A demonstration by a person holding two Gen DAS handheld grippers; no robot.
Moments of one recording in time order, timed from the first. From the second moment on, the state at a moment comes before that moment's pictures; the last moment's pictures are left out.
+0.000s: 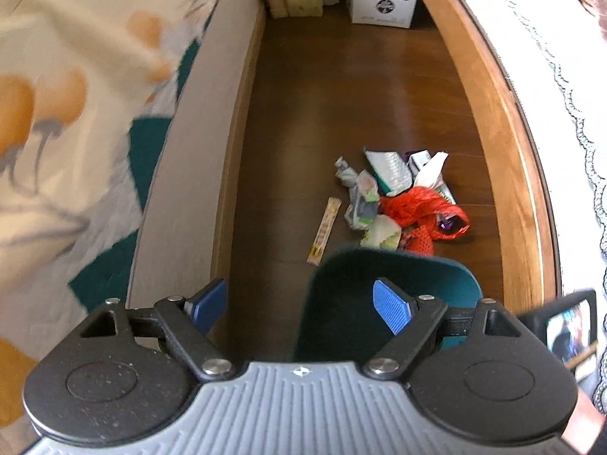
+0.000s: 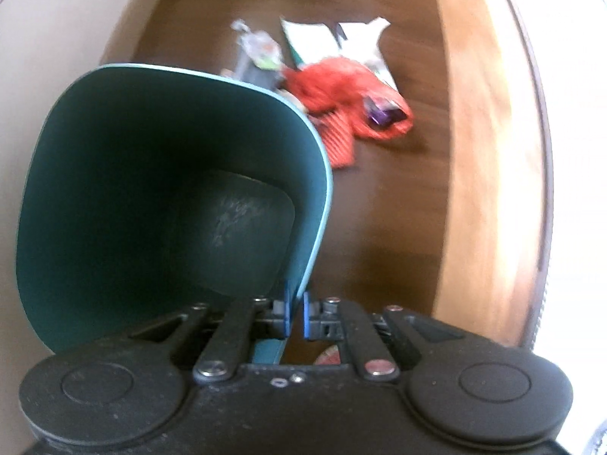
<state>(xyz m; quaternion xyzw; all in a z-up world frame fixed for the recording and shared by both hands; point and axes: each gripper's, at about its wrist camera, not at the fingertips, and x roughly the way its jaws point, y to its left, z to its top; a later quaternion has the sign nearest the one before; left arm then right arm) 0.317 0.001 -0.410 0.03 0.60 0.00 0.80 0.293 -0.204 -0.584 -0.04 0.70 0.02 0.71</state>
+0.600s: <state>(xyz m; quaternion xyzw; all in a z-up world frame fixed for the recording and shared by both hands) 0.475 -0.058 -0.623 0.06 0.59 -0.12 0.80 0.268 -0.260 -0.579 0.00 0.71 -0.05 0.70</state>
